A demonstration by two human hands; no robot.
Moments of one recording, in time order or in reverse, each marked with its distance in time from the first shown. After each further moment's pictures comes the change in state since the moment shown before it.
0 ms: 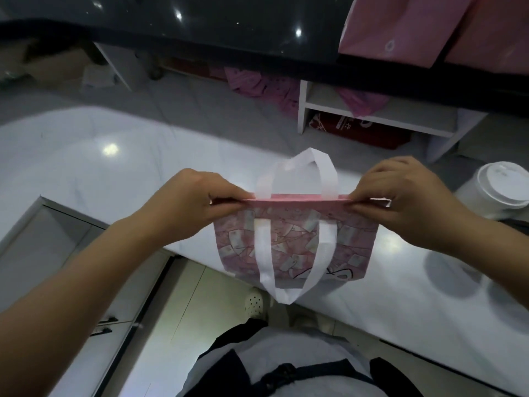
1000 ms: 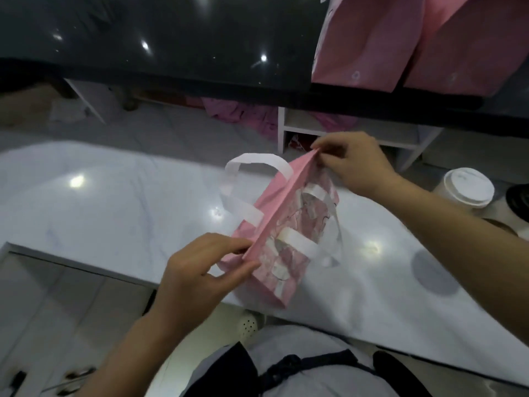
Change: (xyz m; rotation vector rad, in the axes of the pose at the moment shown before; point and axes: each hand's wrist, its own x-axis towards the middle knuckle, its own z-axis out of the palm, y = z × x) left_hand -0.041 0.024 0.043 -0.226 0.401 0.029; right_hand 0.080 0.016 0.015 0.312 0.159 0.574
